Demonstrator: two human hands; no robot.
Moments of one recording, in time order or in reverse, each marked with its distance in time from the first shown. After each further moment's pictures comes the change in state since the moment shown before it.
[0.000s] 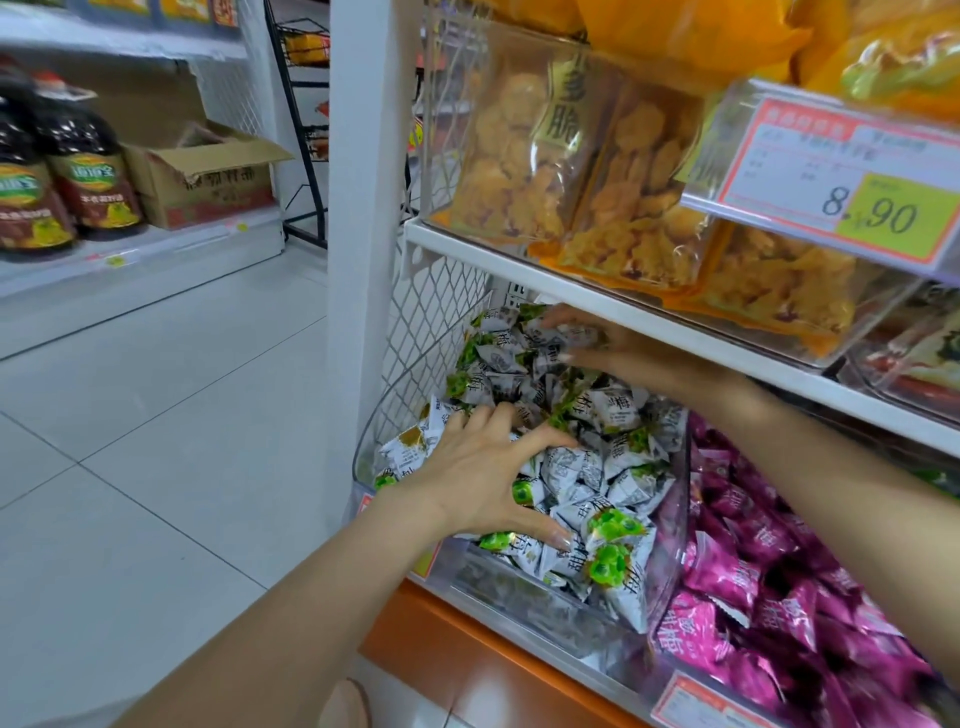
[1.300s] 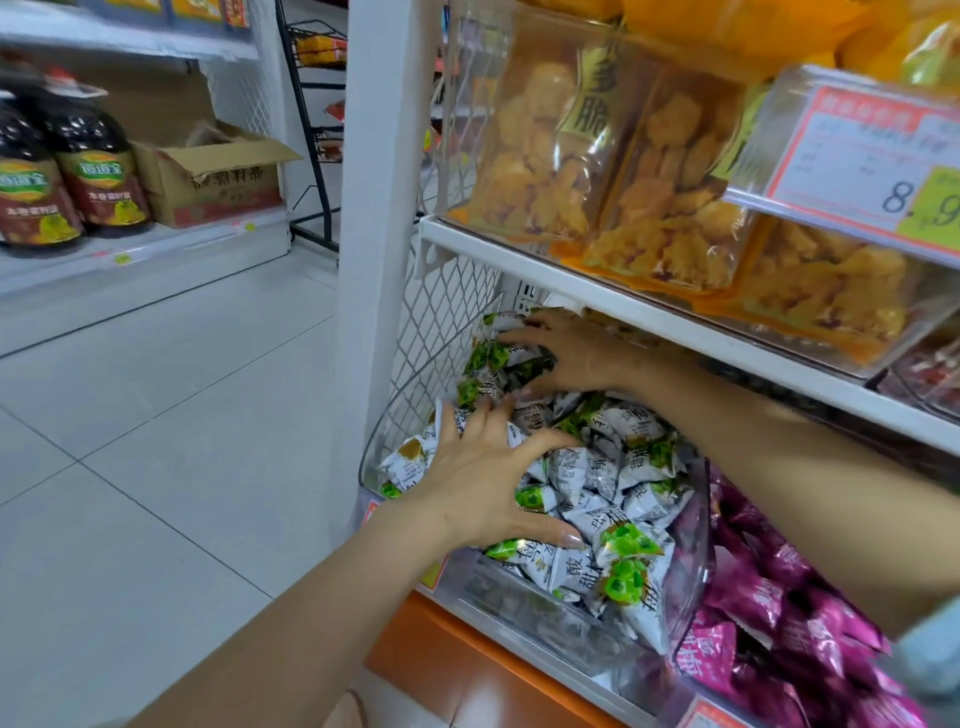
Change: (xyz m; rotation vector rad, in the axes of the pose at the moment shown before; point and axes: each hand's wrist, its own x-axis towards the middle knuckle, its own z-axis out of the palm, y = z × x) left_hand -0.001 -0.006 0.006 -0.048 0.011 -0.056; right_hand 0.049 -0.003 0.026 -0.658 -0.276 0.111
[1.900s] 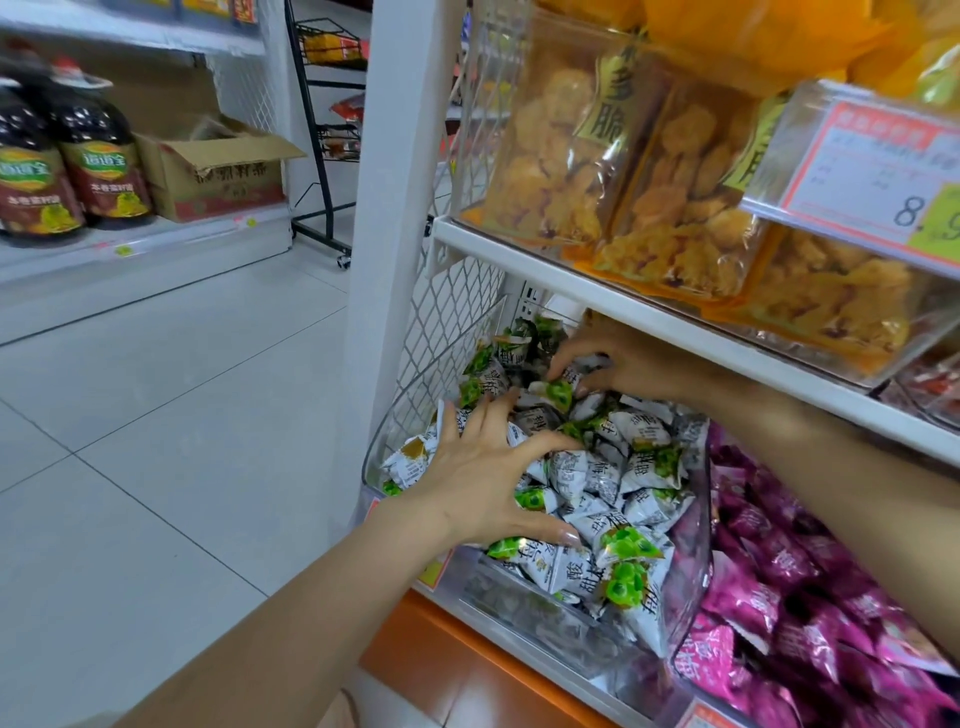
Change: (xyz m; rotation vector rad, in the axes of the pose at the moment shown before) left_hand -0.001 -0.003 -0.001 -0.005 0.034 0.021; right_hand -0.036 0.020 -0.011 0.304 0.061 -0.173
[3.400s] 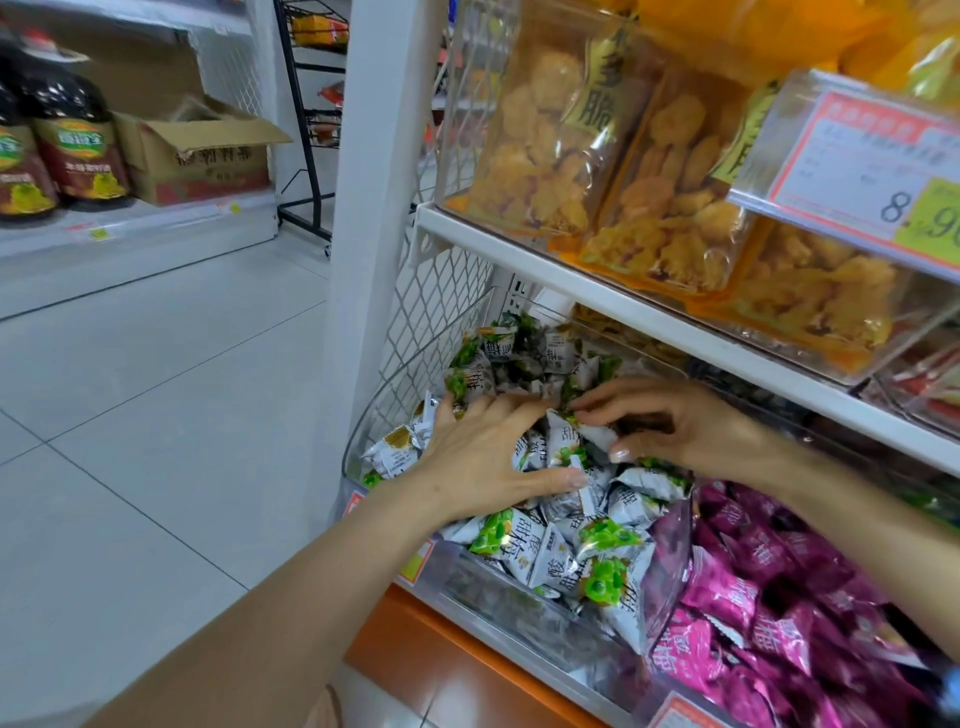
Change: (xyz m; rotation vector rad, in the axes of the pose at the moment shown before) left_hand 0.015 0.004 -0.002 -0.128 0.089 -0.033; right_hand -0.081 -0.008 0.013 0.201 0.059 0.010
